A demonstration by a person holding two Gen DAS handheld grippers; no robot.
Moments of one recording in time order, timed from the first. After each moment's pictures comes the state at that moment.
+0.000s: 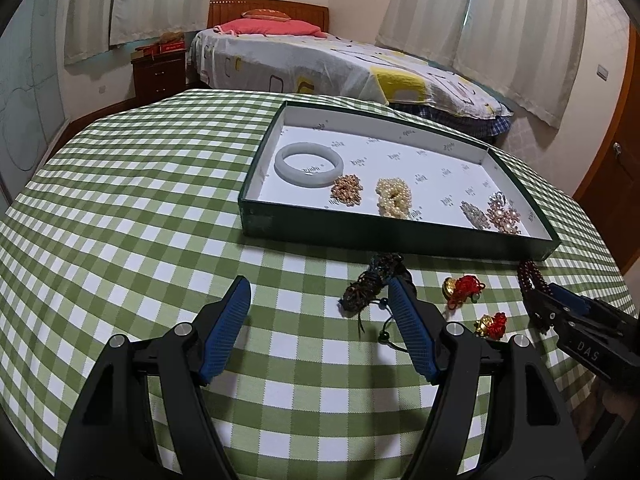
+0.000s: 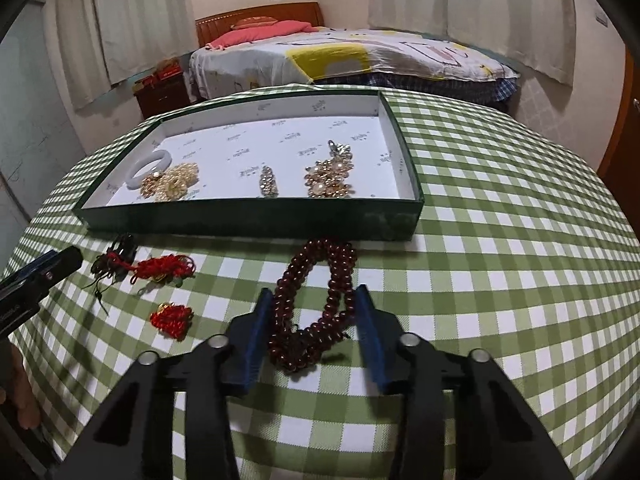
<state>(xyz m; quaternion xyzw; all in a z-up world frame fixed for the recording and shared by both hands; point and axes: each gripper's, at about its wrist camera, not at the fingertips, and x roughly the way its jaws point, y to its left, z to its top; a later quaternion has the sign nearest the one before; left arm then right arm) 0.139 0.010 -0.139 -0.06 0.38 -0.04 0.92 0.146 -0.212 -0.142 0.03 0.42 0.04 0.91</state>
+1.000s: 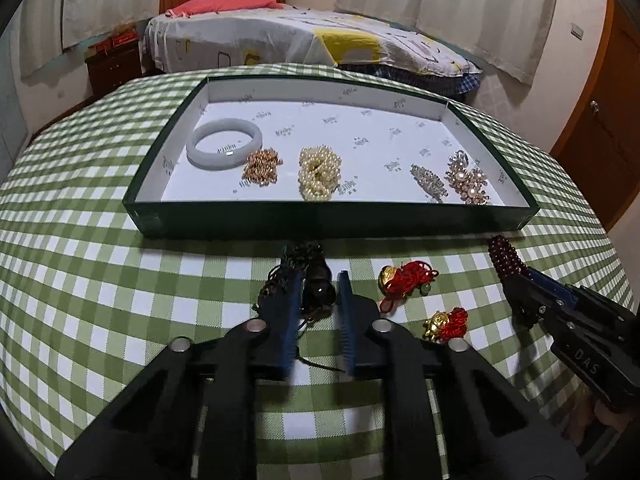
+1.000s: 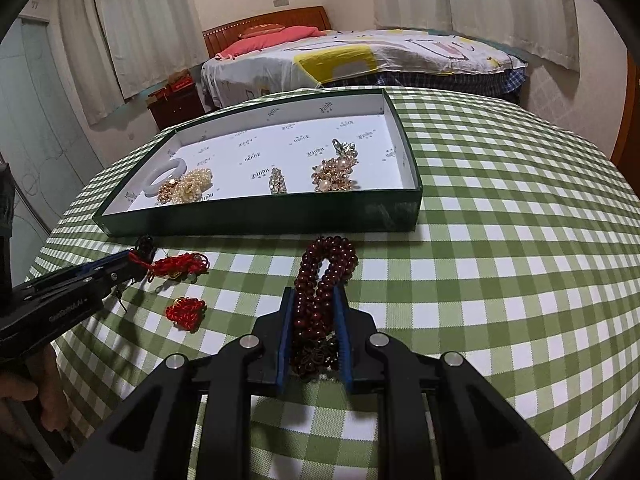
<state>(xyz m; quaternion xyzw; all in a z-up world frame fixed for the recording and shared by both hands) 0.168 -0.040 -0.151 -0.03 0.43 -0.10 0.90 0.140 -0.224 -0.143 0.07 0.41 0.07 0.91</state>
